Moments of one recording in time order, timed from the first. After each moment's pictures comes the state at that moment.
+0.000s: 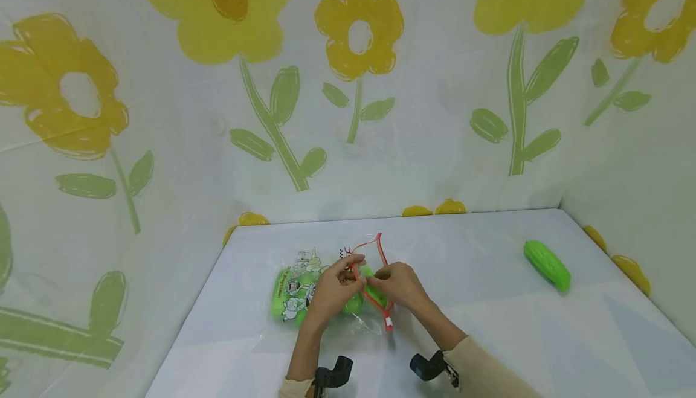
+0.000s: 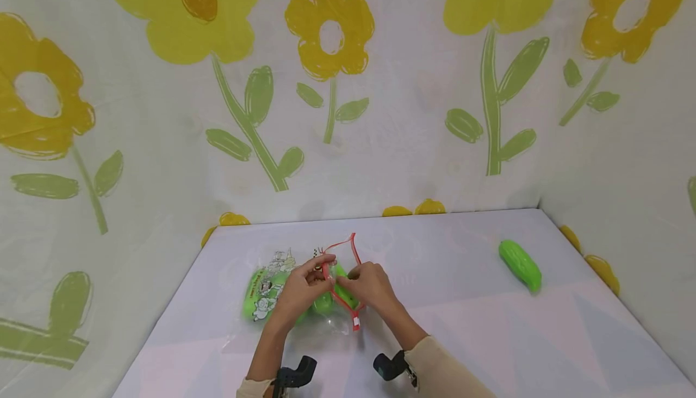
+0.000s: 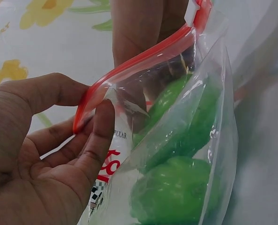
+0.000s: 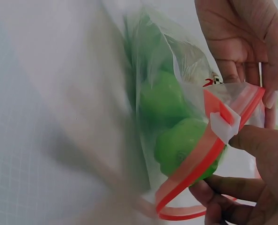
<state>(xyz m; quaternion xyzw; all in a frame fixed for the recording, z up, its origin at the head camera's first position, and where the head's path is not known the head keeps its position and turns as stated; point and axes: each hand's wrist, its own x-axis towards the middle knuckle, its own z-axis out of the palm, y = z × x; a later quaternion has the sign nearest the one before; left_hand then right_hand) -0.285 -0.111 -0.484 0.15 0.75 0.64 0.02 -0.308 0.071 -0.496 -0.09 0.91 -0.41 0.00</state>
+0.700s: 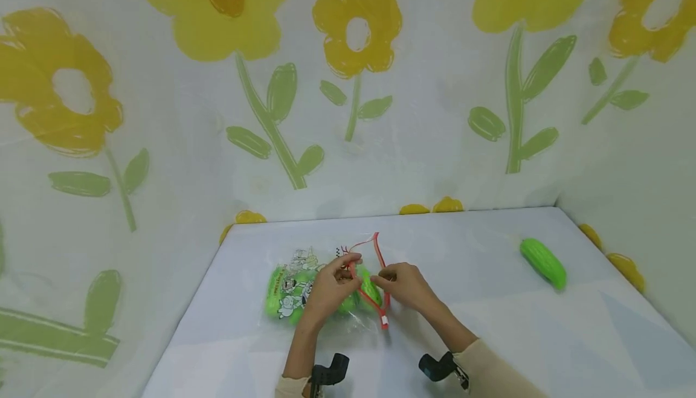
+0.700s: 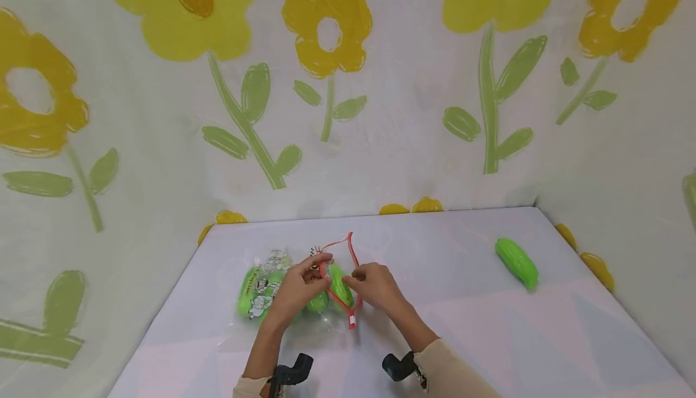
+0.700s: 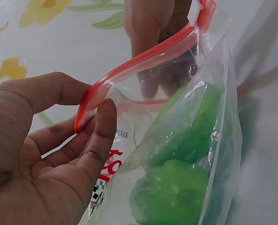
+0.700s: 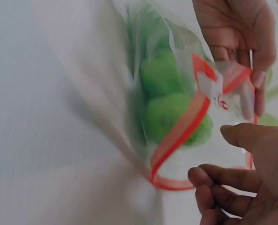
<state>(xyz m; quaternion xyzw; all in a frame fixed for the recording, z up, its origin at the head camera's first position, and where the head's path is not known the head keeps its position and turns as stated) -0.285 -0.111 -0.485 0.14 0.77 0.62 0.02 -0.304 0.089 -0.498 -0.09 0.91 -0.40 0.02</state>
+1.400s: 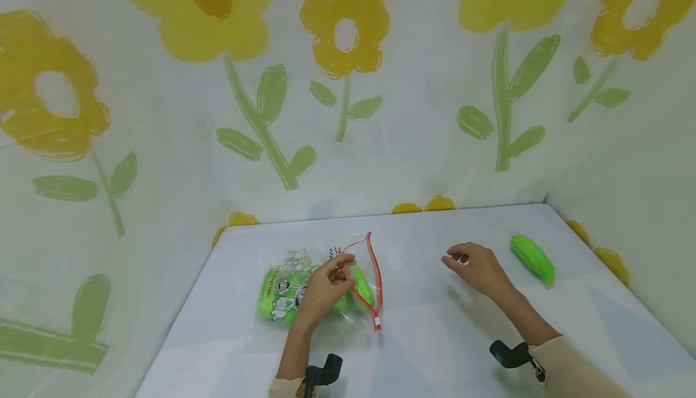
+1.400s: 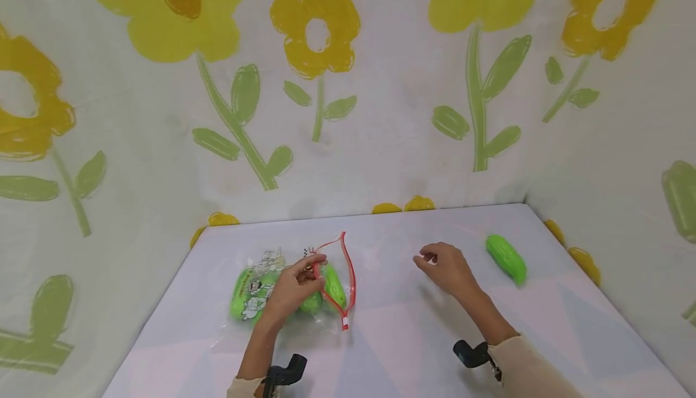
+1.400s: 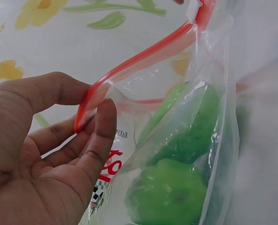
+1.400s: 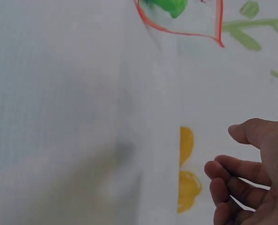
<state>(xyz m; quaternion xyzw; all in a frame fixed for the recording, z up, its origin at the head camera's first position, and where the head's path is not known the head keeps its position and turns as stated) -0.285 -0.109 -0.488 0.13 0.77 0.63 0.03 -0.300 0.236 -0.477 -0.08 0.94 -0.33 -0.10</state>
